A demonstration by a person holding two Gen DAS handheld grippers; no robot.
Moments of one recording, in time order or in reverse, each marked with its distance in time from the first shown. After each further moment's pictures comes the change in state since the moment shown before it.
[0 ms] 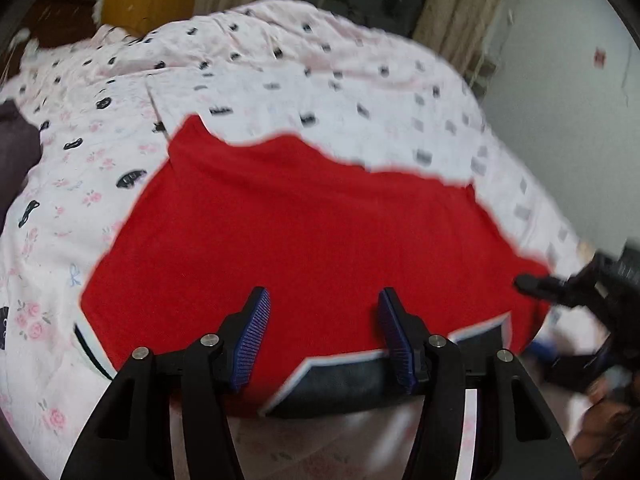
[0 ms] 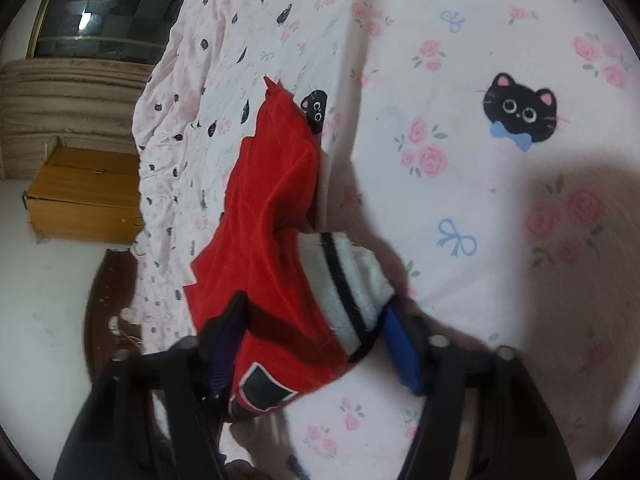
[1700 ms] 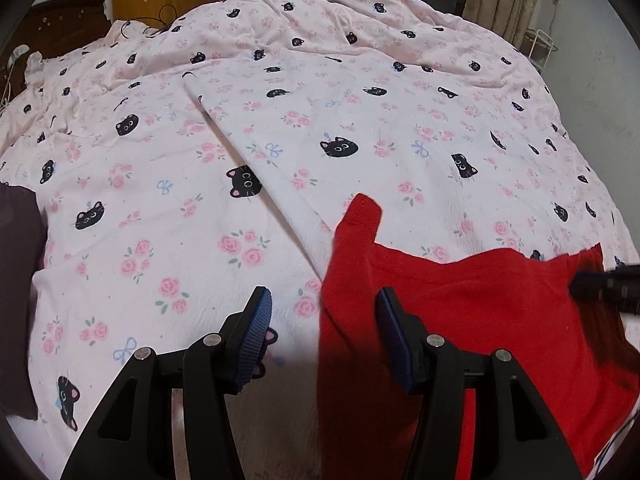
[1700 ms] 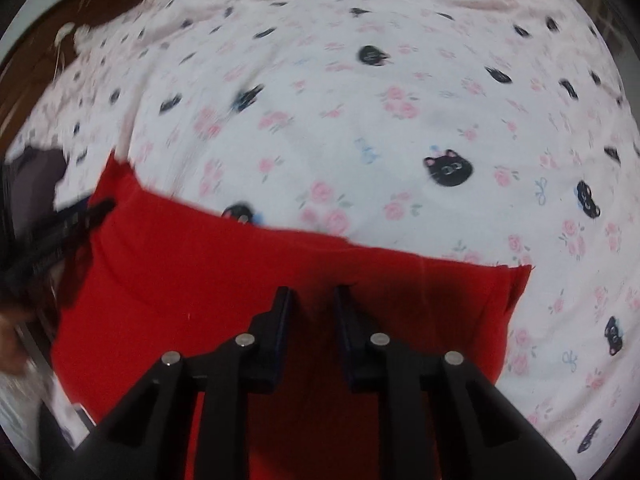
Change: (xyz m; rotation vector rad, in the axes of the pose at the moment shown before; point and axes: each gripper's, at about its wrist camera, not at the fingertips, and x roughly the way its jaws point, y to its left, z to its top) left arm 0.072 0.131 0.103 -0.019 0.089 0.136; right arm 0.133 0.158 0.069 -0.991 0.281 -0.358
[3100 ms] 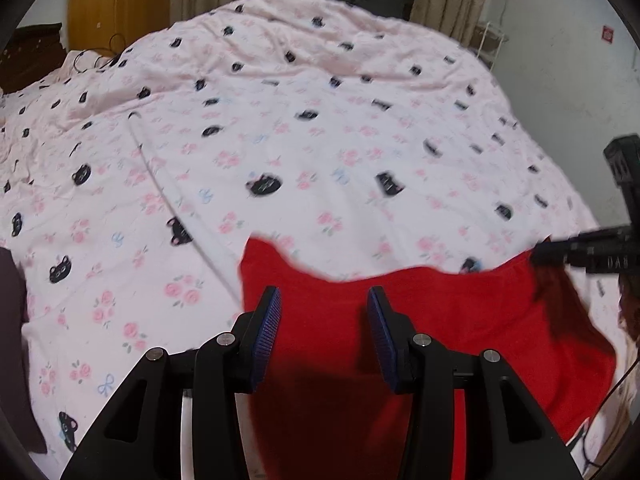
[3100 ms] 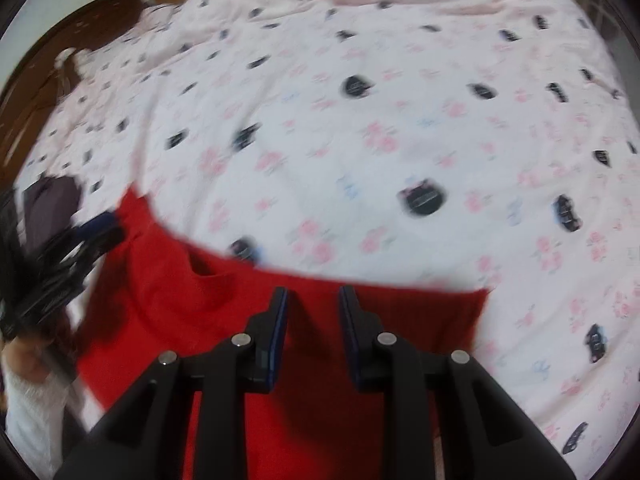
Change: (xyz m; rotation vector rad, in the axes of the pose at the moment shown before) left arm -0.021 -0.032 0.019 0.115 -0.028 -0.124; right arm -0.024 -0.007 0.016 0.018 -0.013 -0.015
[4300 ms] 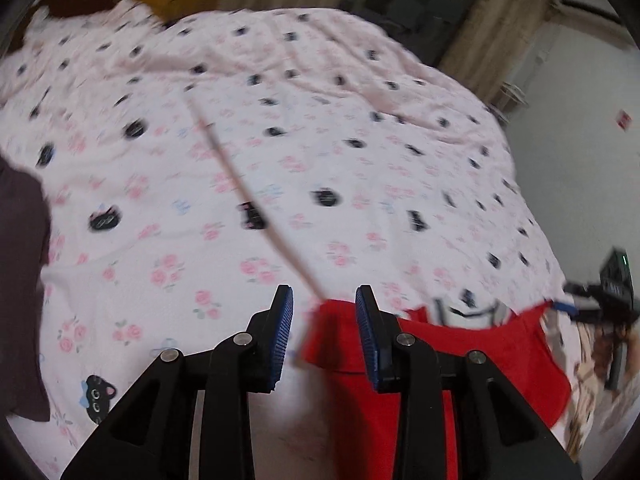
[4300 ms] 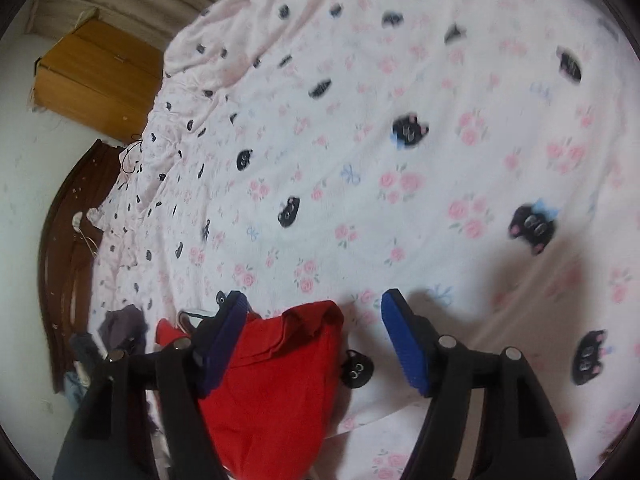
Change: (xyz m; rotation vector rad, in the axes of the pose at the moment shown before) left arm -0.046 0.061 -0.017 -0.198 -0.071 -0.135; right arm -0.064 -0.135 -0.058 0.469 -0.142 0.291
